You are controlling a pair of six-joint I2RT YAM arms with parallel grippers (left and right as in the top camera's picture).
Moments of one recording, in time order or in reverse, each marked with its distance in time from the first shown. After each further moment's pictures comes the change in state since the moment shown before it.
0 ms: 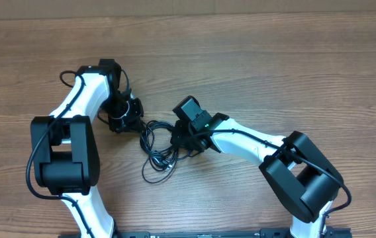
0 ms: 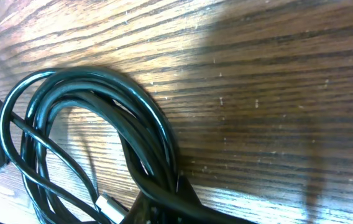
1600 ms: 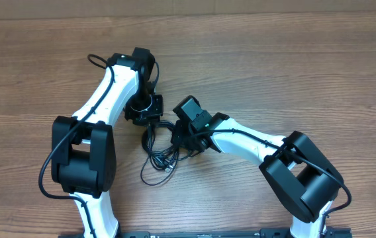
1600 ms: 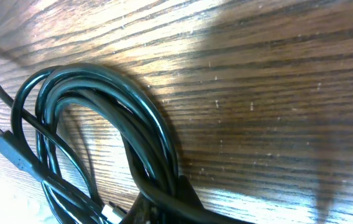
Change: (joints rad) left arm -0.200 0.004 0.151 -0.081 -0.213 0.014; right arm -0.001 0.000 0.000 -0.003 0.002 0.000
